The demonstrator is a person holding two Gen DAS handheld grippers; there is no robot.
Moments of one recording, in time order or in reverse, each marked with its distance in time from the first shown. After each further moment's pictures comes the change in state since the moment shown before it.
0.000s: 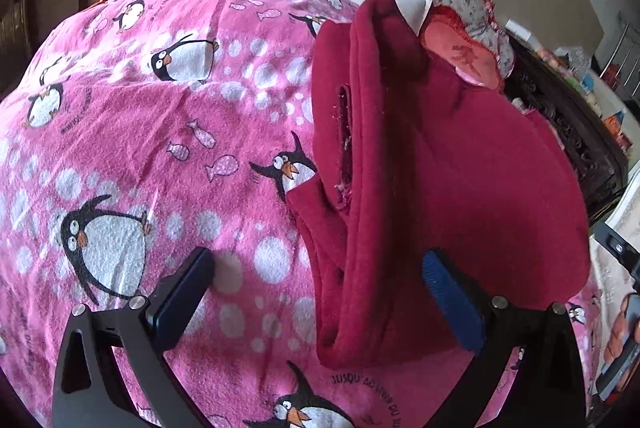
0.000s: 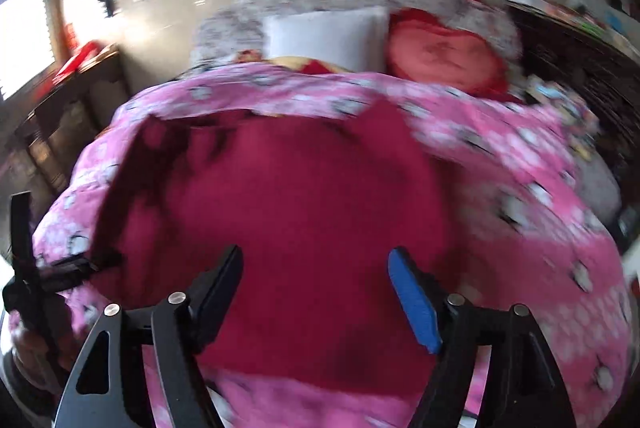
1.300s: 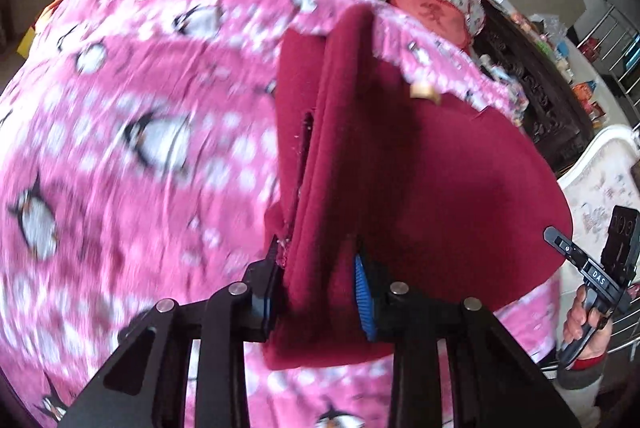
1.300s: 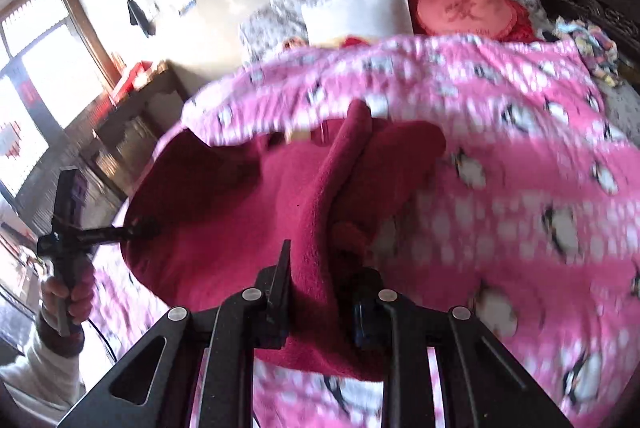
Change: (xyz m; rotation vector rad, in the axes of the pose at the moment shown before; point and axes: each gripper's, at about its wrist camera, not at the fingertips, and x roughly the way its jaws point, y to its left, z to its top) left arm -0.066 0.002 -0.035 0.031 0.180 -0.106; right arm -0.052 -0.001 -0.072 0.045 0.120 0.281
